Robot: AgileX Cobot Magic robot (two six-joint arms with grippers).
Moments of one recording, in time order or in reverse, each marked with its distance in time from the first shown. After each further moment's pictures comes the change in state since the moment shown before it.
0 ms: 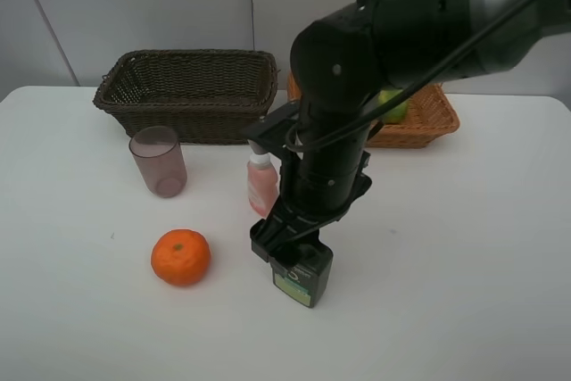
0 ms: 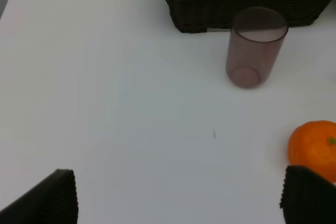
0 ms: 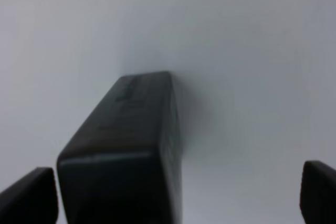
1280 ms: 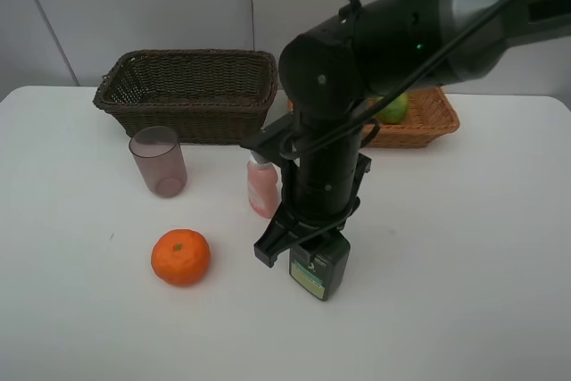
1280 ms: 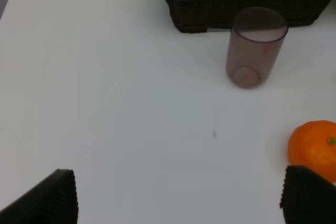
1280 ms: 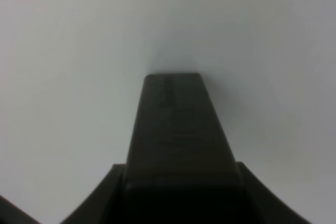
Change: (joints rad) left arm 0.000 0.000 0.000 0.000 0.000 0.000; right arm 0.000 0.040 -0.054 -0.017 0.111 0.015
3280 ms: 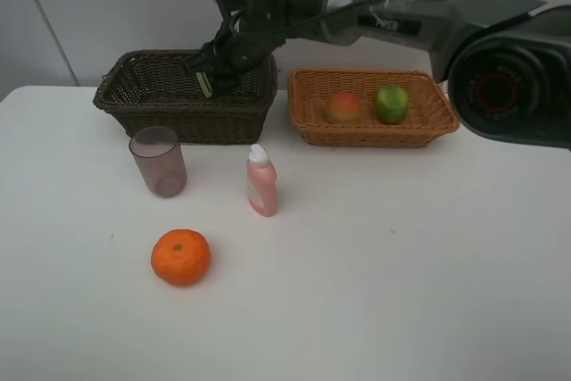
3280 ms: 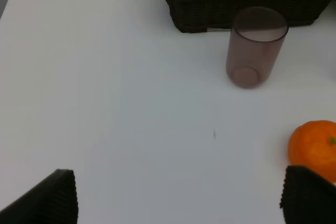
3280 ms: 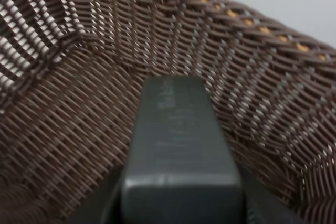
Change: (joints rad) left arm 0.000 0.000 0.000 0.000 0.000 0.000; right arm -0.222 0.556 -0.873 -0.020 -0.584 -0.023
